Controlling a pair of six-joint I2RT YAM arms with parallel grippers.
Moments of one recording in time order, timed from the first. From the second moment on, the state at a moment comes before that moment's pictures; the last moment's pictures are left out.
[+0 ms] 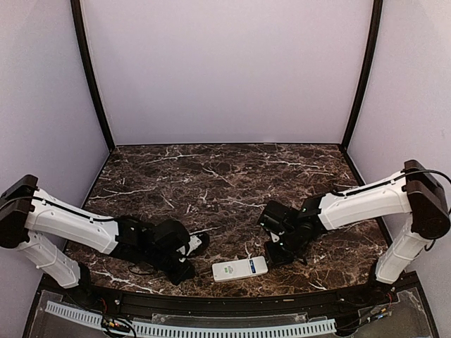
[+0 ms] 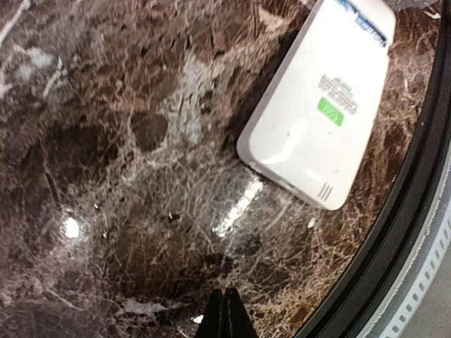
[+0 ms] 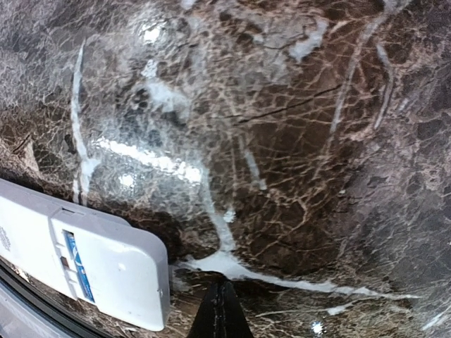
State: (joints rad) left arm -1.16 1.43 0.64 -0.27 0.09 -0.41; right arm 1.06 1.62 0.89 -0.63 -0.05 0.78
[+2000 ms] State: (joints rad) left arm -1.22 1.64 0.78 -0.20 0.09 -0.38; right arm 1.13 1.53 1.09 -0.77 0.04 0.64
